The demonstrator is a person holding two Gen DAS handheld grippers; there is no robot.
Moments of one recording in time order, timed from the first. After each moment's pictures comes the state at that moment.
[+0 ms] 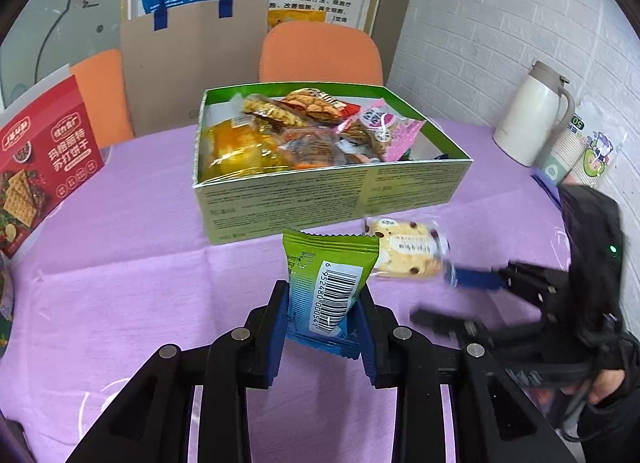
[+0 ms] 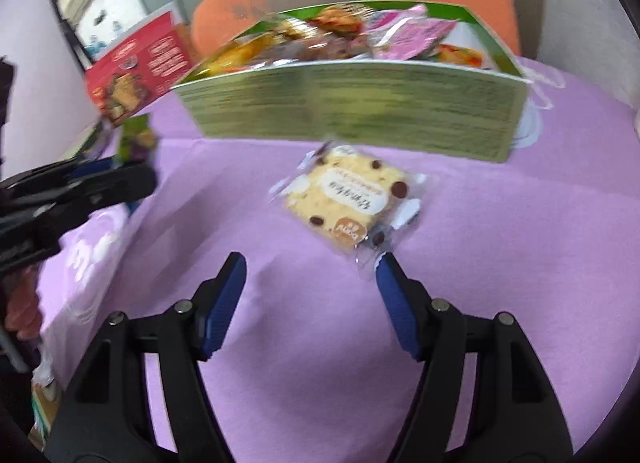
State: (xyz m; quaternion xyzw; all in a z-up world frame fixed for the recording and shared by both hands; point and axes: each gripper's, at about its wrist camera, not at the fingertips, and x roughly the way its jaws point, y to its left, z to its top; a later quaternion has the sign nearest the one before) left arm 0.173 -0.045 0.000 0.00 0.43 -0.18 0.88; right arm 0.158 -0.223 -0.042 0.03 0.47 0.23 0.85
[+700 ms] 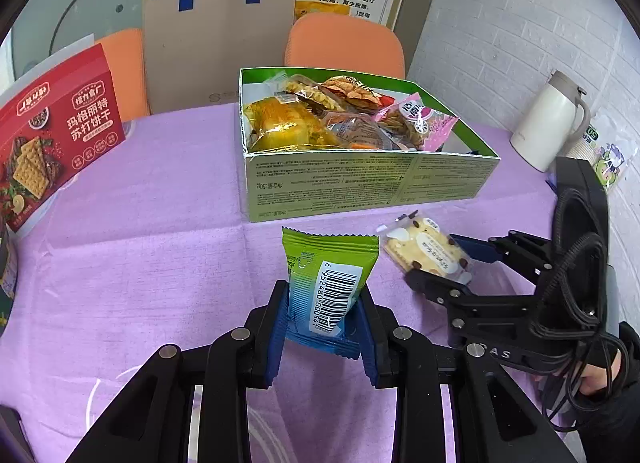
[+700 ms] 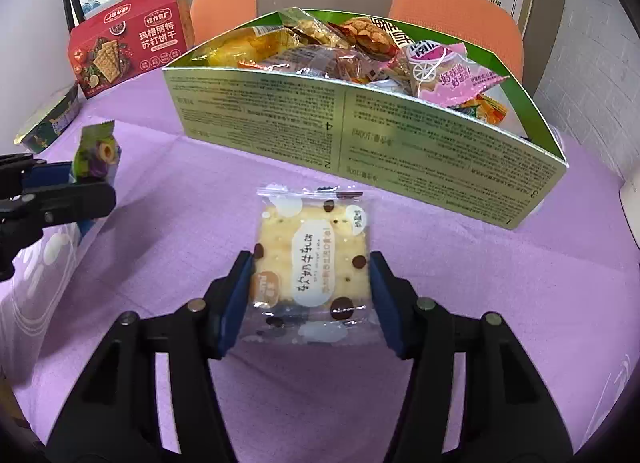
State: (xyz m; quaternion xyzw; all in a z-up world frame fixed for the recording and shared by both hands) left arm 0.176 -0.020 -0.013 -0.02 0.44 -0.17 0.88; right arm 0.186 -0.183 -0.051 -0.08 0.45 0.16 0.87
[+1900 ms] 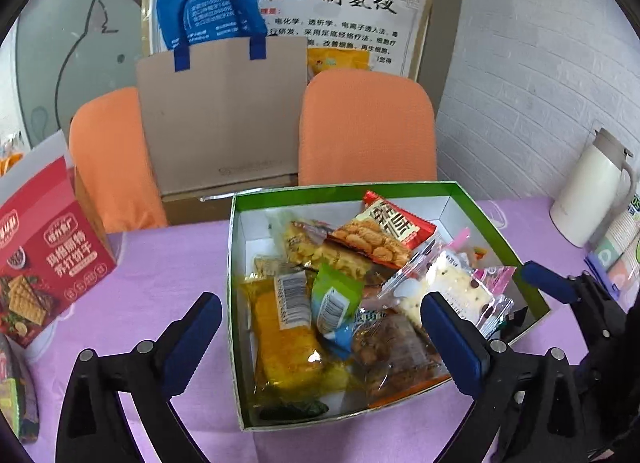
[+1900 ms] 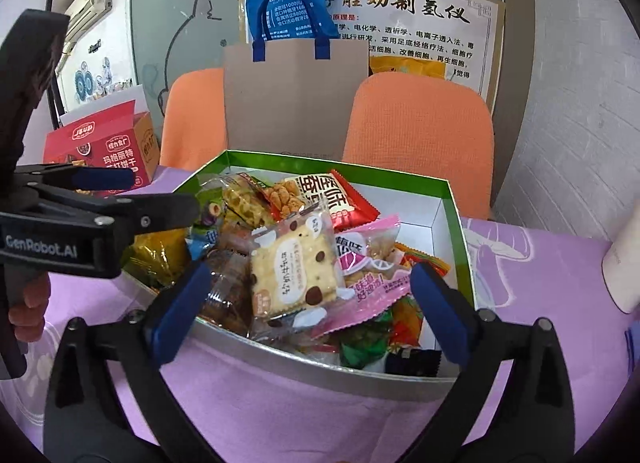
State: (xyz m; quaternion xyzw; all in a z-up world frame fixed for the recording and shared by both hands) left arm 0.306 -0.053 0.034 0.00 0.38 -0.12 0.92; right arm 0.248 -0.220 0.019 -0.05 0.31 0.14 0.94
